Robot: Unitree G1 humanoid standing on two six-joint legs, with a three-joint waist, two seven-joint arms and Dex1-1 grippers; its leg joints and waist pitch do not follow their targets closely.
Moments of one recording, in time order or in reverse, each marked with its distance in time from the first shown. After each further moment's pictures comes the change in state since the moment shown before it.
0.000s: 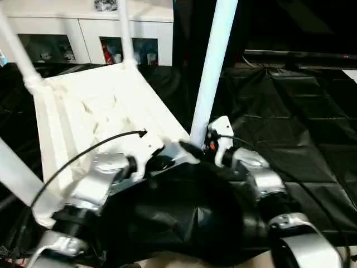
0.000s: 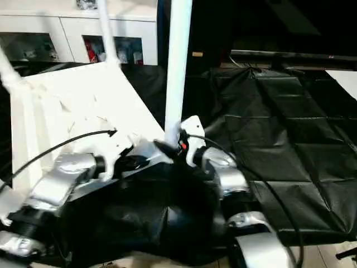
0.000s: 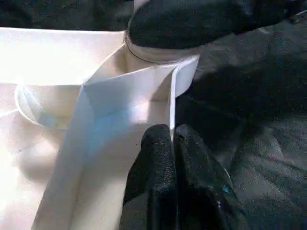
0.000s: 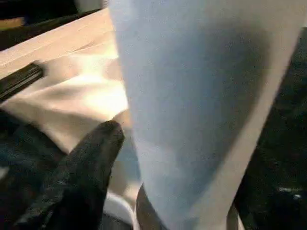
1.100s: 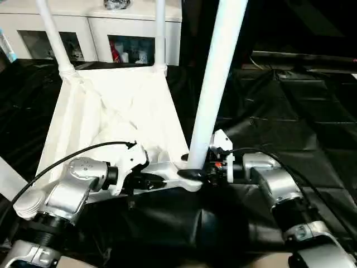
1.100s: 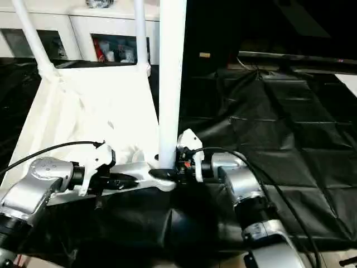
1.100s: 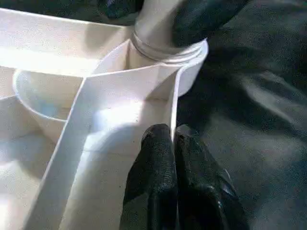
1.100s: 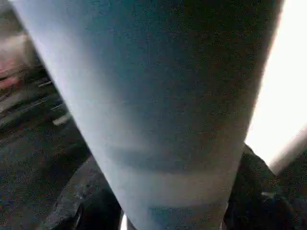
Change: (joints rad) left arm 0.032 0.072 0.006 -0.004 -0.046 -0.035 -0.136; right arm 0.048 -0.015 0.053 -0.117 -0.003 0.108 0.071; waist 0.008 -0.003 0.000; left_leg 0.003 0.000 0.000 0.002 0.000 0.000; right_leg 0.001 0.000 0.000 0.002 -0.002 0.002
